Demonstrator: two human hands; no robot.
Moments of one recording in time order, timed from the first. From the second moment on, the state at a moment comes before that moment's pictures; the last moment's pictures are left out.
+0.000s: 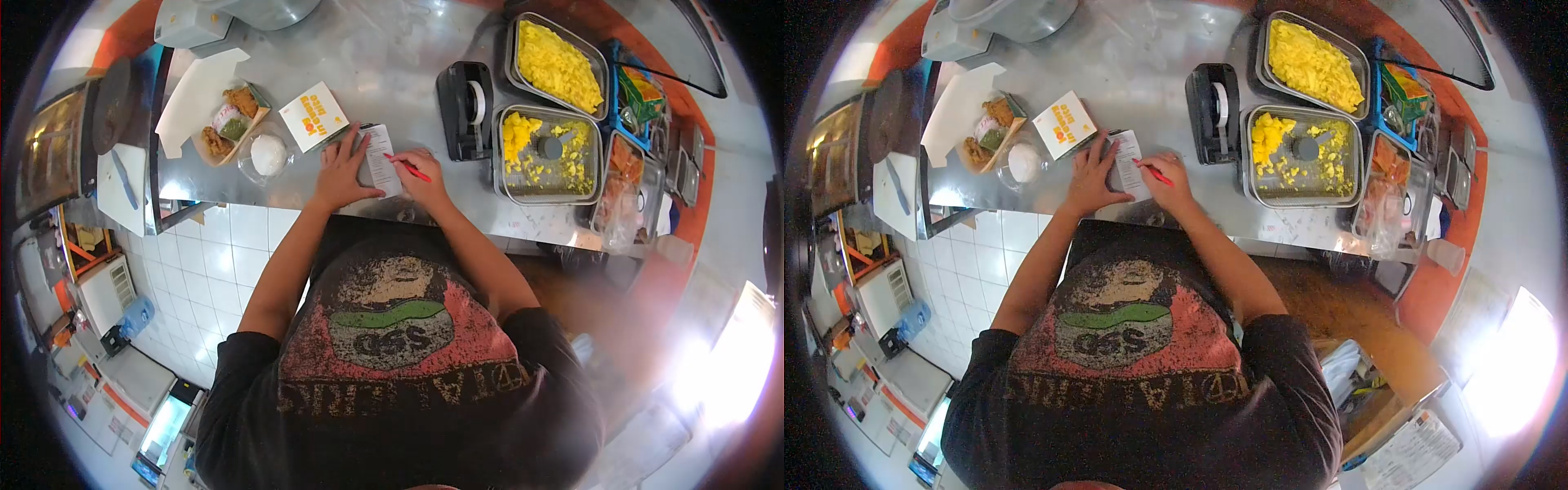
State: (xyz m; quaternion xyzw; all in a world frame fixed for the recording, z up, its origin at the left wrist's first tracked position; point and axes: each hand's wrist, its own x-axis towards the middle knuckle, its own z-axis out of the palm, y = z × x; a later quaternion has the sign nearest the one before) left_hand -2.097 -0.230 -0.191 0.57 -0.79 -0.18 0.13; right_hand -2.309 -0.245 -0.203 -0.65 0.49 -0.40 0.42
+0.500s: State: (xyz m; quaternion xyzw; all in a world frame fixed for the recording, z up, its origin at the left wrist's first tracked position) left_hand -2.100 -0.233 -0.199 0.57 -0.80 -0.15 0.12; right_hand -2.319 -0.224 -0.207 -0.69 0.45 -0.36 0.44
